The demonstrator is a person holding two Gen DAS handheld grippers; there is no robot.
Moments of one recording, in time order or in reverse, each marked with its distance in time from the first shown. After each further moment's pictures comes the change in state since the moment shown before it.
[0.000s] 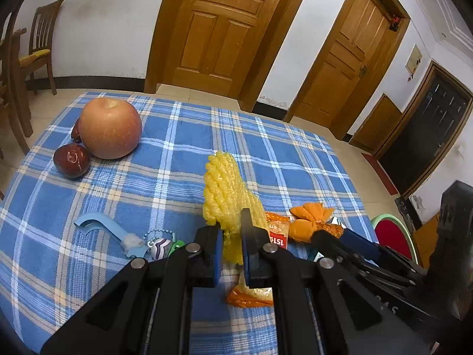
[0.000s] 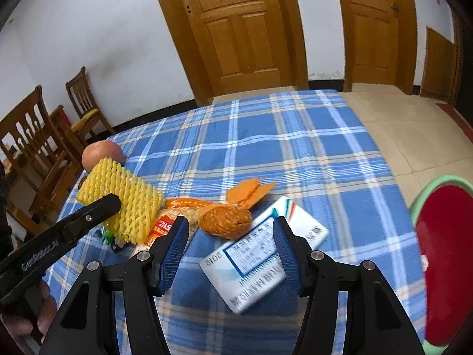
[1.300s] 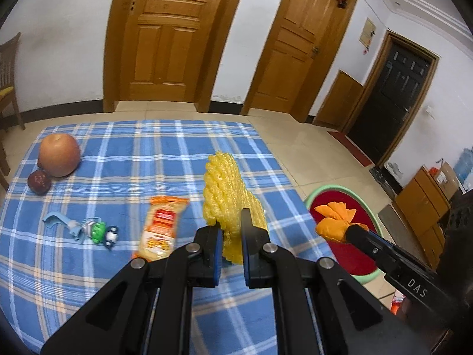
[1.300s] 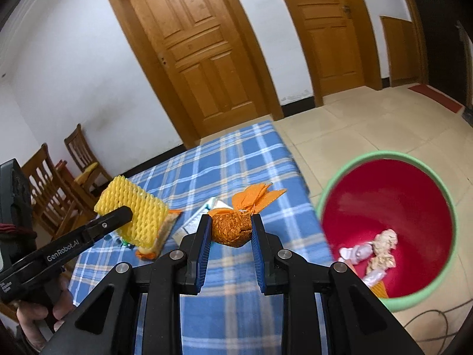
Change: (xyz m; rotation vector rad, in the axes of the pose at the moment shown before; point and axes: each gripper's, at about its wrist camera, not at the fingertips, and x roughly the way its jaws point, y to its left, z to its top) left arm -0.050 -0.107 -0.024 0.190 0.010 -0.132; right arm -0.145 -0.078 -0.053 0.183 -0.202 -0.008
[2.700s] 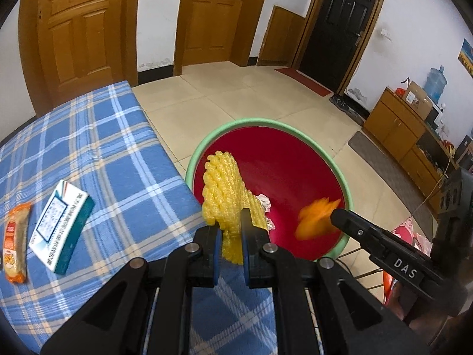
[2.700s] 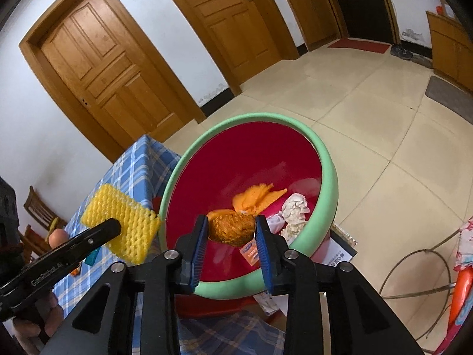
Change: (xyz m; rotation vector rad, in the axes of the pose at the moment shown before) left arm 0.105 -0.166 -0.038 0.278 0.233 -0.155; right arm -0.043 -0.177 -0.035 0.327 -0.013 -0.205
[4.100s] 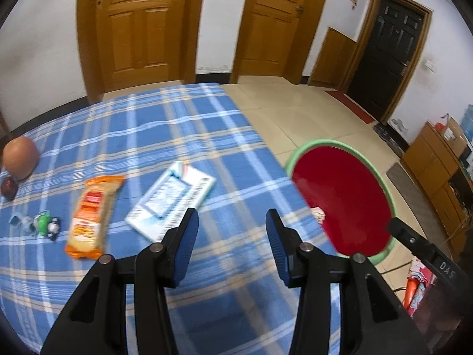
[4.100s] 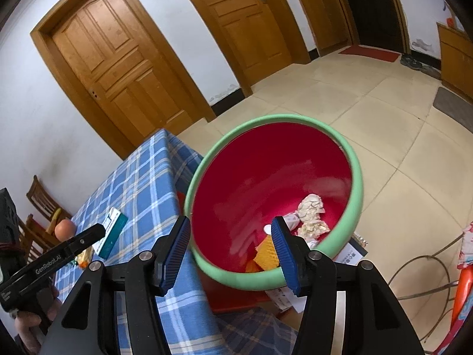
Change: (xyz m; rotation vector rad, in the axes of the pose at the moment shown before) left arm -0.060 0.091 -0.021 -0.175 -0.073 0.203; right arm -0.007 0.047 -0.009 -0.058 -0.004 0.018
